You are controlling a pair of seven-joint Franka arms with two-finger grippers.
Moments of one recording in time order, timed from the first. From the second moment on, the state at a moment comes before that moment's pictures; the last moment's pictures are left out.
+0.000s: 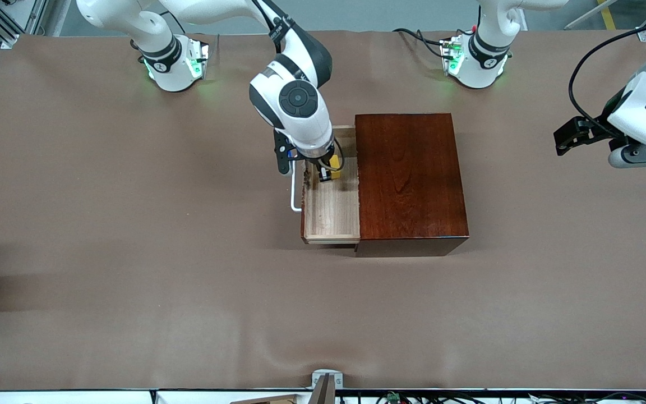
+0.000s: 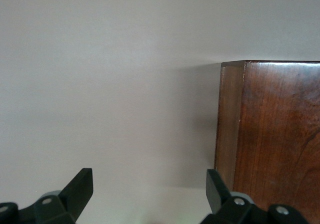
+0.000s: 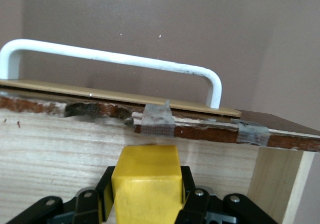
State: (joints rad) left arm -0.16 0.02 0.03 -1.55 0.08 1.52 -0.15; right arm 0.79 0.51 0.03 -1.61 0.16 2.14 2.17
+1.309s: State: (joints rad) left arm -0.17 0.03 -0.05 -1.55 0.07 1.56 -0.22; right arm 0.72 0.52 0.01 -1.40 0.15 1.96 2.15
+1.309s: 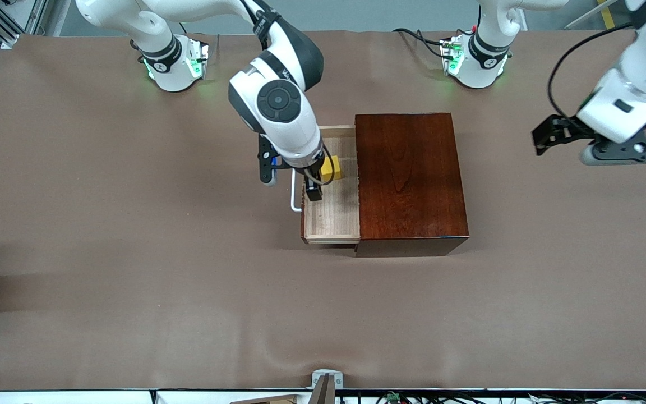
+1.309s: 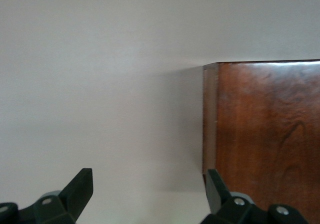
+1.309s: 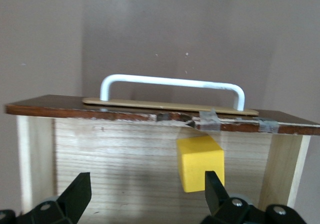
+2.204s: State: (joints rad) left arm -0.44 0.32 -0.23 -1.44 0.00 1.86 -0.93; right arm 0.52 0.47 0.00 -1.30 0.15 1.71 1.79
